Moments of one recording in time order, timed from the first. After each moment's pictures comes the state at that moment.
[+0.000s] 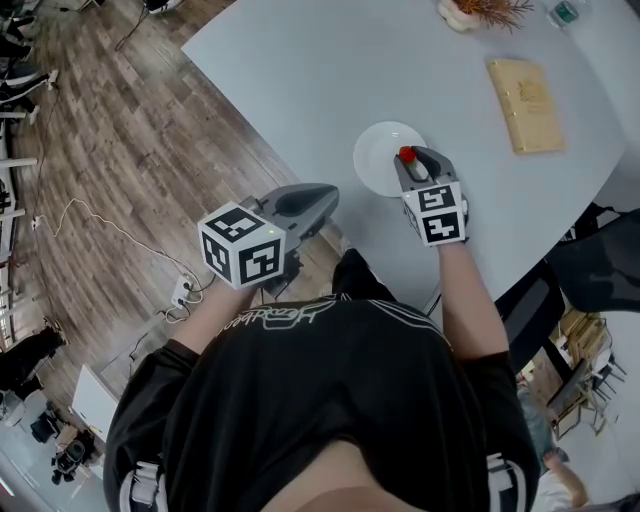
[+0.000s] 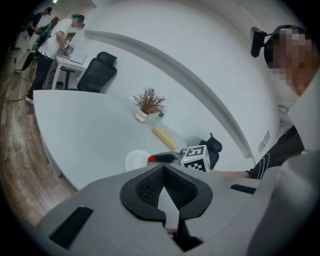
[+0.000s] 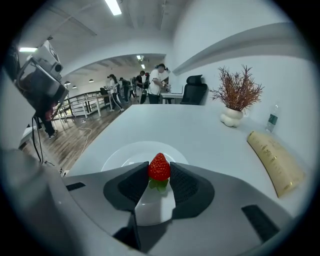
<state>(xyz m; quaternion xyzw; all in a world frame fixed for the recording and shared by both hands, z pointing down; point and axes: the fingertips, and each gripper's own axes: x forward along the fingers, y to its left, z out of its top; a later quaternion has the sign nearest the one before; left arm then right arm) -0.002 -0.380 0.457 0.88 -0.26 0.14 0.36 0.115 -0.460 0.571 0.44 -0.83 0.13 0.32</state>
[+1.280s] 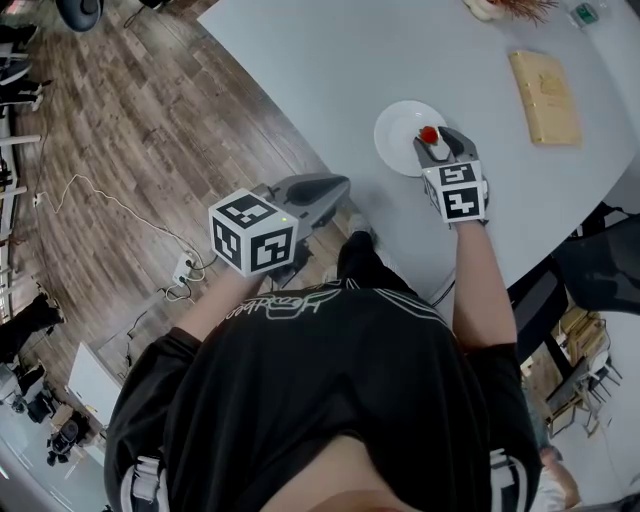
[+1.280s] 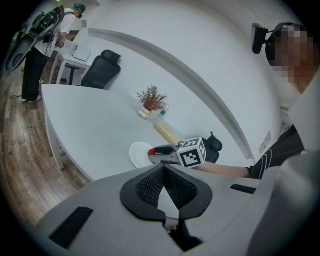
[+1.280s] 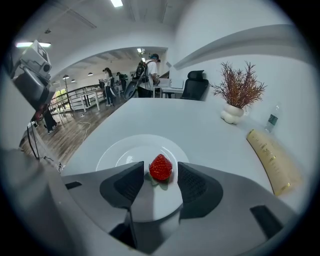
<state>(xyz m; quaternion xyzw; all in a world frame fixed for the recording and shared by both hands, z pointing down) -0.018 -0.352 0.468 0.87 -0.27 0.14 0.38 0.117 -0.458 0.581 0.43 -0.82 0.14 0.36</state>
